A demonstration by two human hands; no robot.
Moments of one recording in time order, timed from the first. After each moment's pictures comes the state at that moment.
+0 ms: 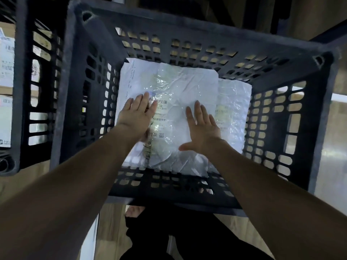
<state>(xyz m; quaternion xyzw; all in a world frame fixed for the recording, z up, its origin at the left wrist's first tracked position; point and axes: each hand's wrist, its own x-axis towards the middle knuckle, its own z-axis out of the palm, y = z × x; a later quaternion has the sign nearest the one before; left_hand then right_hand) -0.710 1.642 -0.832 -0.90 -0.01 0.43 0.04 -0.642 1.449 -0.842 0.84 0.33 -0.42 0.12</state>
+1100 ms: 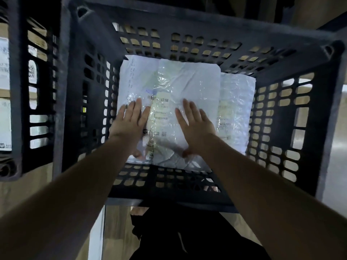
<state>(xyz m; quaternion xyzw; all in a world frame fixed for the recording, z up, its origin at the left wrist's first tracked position) -0.742 1.647 -0.841 -0.89 0.01 0.44 0.13 -0.656 1.468 -0.842 0.80 0.42 -0.36 0.22</state>
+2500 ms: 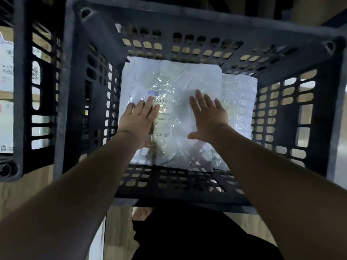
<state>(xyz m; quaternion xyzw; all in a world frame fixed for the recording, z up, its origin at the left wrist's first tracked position) -0.725 1.638 -0.834 -0.91 0.01 0.40 0.08 -0.627 1.464 -0.835 0.85 0.34 -0.35 0.17</state>
